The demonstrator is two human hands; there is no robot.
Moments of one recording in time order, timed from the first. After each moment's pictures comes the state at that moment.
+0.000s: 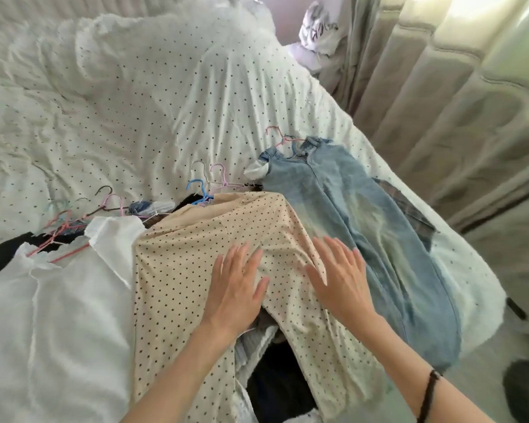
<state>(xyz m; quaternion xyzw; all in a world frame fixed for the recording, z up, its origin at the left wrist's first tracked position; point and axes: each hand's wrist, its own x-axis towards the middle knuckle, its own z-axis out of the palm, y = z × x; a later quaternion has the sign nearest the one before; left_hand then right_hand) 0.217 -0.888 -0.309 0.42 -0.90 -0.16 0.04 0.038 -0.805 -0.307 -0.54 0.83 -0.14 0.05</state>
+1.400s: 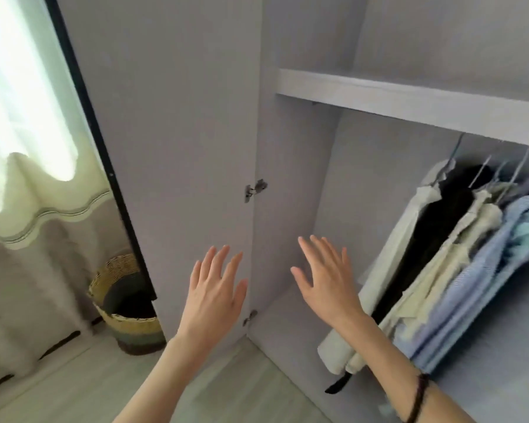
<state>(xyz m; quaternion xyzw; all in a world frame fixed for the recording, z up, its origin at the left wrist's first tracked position) -0.076 -0.171 -0.148 -0.50 -0.83 -0.22 0.12 0.074 -0.029 -0.124 0.32 0.92 -0.07 -0.21</state>
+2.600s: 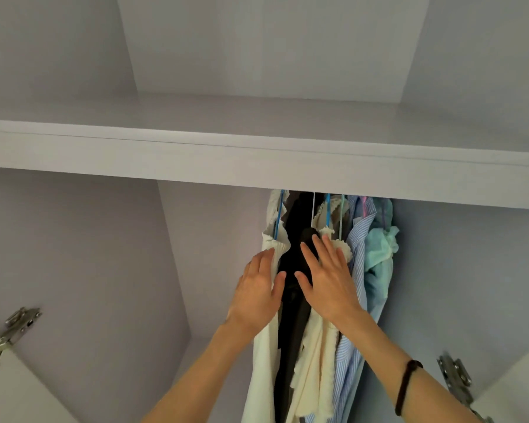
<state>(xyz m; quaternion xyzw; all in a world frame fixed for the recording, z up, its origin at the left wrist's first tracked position) 0.066 0.263 -0.124 -0.73 -0.57 -0.37 -0.10 0.217 0.290 -0.126 0.58 0.78 0.09 -0.23</state>
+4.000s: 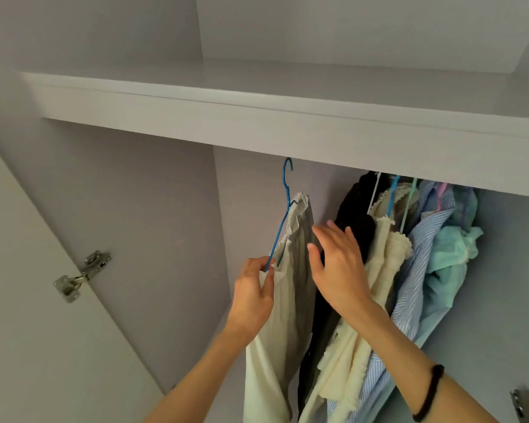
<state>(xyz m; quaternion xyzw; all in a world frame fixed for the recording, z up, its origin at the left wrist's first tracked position) 0.020 0.230 -0.155 -0.55 -0.64 -0.51 -0.16 0.157 0.283 -0.109 0.48 0.80 -0.01 -0.37</state>
